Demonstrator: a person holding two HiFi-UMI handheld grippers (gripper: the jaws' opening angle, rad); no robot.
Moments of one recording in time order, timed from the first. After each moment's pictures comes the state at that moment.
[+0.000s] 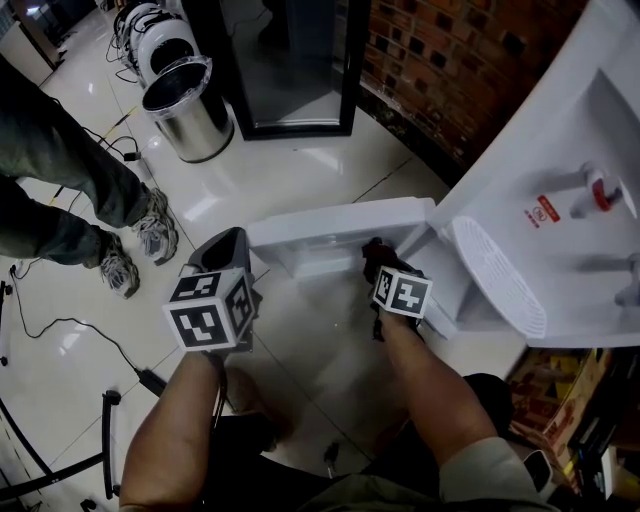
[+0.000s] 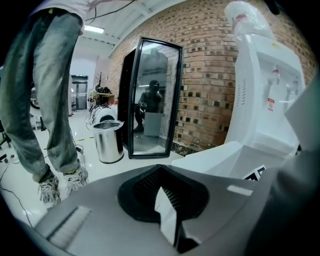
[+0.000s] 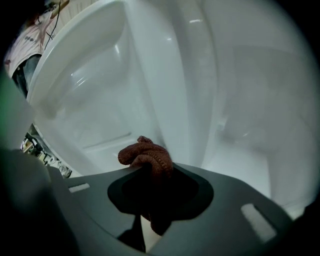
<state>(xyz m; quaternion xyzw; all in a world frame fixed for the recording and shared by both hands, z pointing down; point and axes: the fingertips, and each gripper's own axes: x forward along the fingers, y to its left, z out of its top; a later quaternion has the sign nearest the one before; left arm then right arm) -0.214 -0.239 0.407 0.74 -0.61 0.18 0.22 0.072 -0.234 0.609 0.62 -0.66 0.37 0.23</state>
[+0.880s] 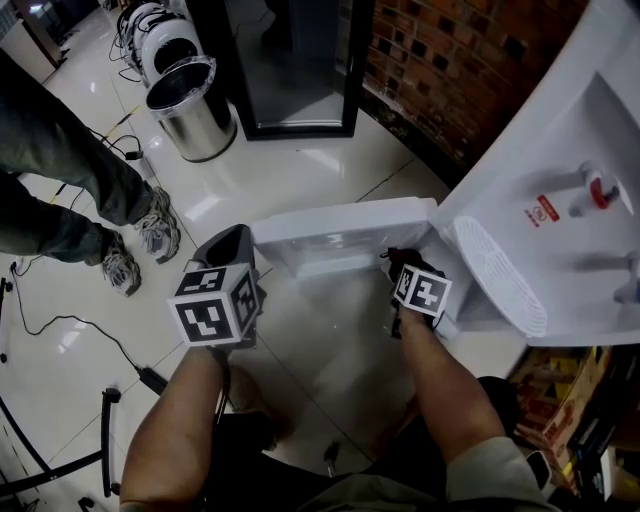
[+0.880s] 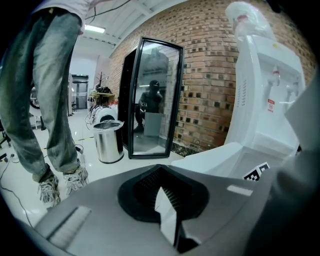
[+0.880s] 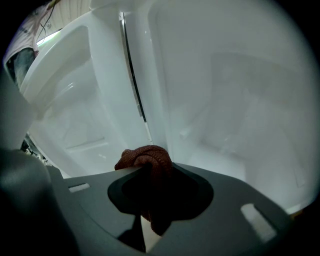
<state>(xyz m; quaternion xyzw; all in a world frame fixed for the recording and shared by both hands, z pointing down) -0.212 -0.239 0.405 0.74 -0.61 0.18 0.22 0.129 -0.230 0.602 0.67 -0.61 0.35 0.25</state>
